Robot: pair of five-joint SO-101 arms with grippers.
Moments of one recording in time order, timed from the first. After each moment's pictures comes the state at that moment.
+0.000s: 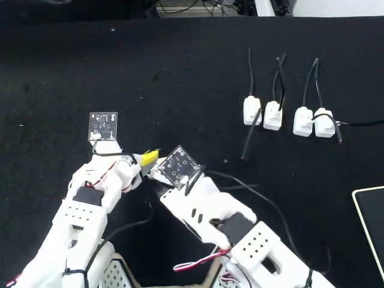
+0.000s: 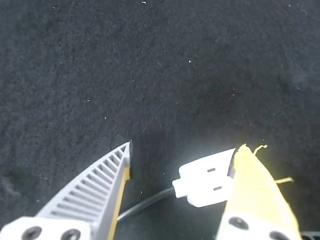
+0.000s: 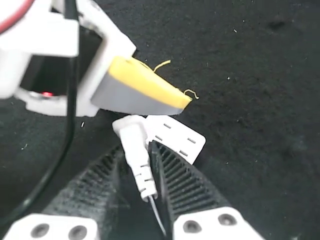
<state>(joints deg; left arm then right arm) 6.4 -52.0 79.7 23.6 8.3 -41.2 -70.3 88.0 26.9 4.3</state>
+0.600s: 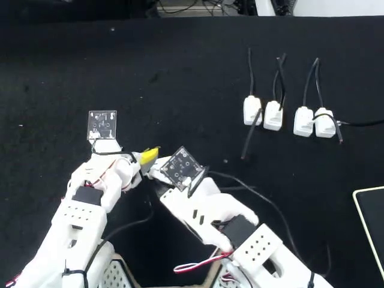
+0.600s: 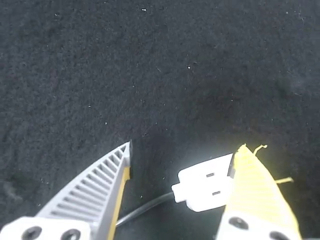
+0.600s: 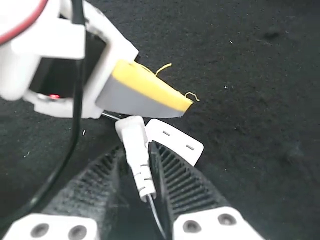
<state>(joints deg) 6.4 -52.0 79.1 23.5 8.3 -41.2 -73.6 88.8 26.9 4.1</state>
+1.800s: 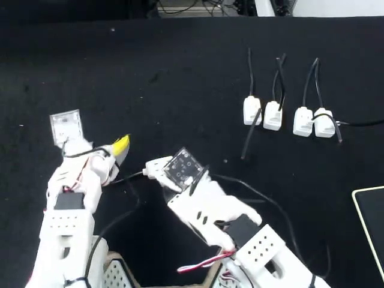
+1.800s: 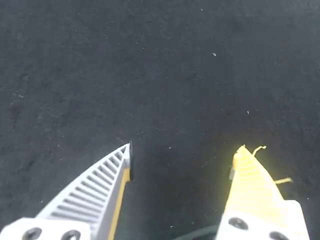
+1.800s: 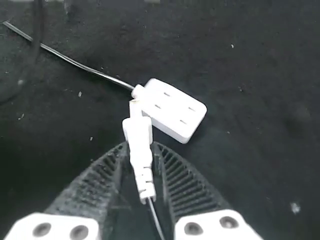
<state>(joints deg) -7.6 -61.5 81.1 24.1 8.1 -39.8 -75.3 87.8 40.2 4.5</state>
